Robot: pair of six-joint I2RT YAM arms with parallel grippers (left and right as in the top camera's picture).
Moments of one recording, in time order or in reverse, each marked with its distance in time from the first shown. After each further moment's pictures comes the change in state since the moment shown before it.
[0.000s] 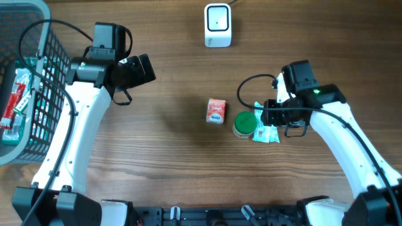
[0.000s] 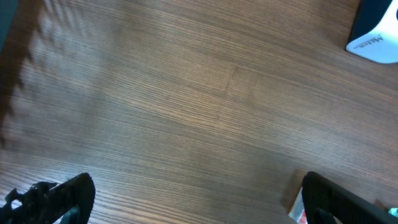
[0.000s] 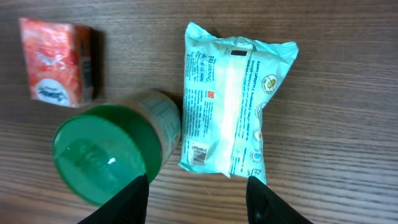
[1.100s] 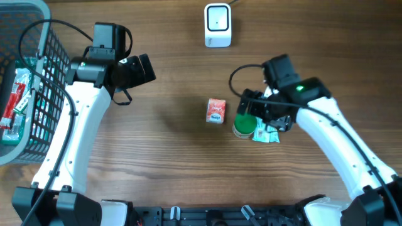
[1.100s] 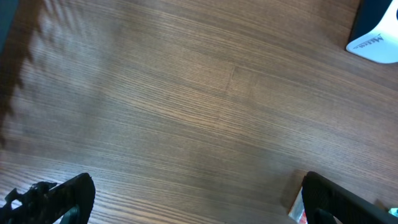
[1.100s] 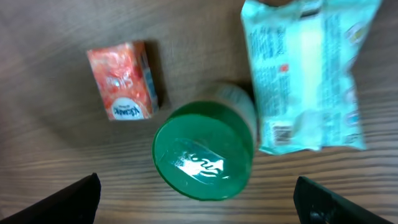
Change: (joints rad) left arm 0.000 0.000 0.000 0.000 0.000 0.000; right arm 0.169 0.028 0.081 -0.005 -0.023 0.478
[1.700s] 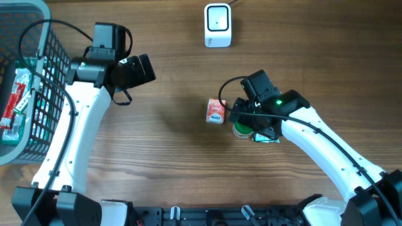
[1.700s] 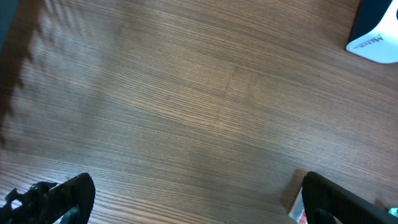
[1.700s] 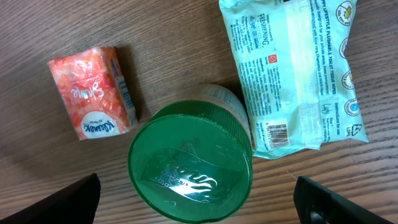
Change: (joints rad) left arm 0.000 0.000 0.000 0.000 0.000 0.000; right arm 0.122 0.005 -0.076 0.071 0.167 0.164
